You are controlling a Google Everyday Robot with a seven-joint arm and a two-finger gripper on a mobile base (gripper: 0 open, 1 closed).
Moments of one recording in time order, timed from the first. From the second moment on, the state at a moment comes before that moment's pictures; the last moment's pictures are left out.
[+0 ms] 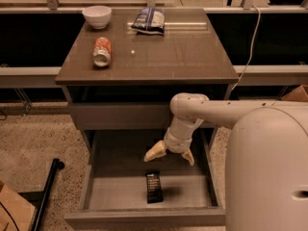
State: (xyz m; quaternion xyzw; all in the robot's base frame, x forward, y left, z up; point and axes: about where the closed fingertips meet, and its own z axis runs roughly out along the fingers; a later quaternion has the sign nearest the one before) arm 0.546 -0.073 0.512 0.03 -0.98 -0.12 0.12
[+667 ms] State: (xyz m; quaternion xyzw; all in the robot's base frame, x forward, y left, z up) arm 0.532 -0.059 0.459 -0.01 -0.98 -0.14 0.12
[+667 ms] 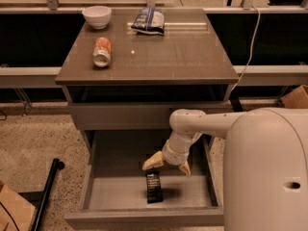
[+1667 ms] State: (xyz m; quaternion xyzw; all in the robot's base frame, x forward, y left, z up) arm 0.534 -0.056 0.429 -0.05 -0.98 -0.13 0.12
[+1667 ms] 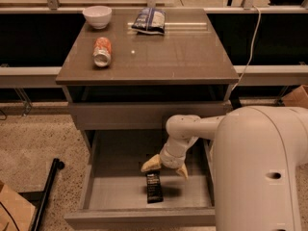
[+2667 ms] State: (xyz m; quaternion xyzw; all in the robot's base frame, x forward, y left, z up) arm 0.540 -0.013 0.391 -0.13 -0.97 -0.14 0.12
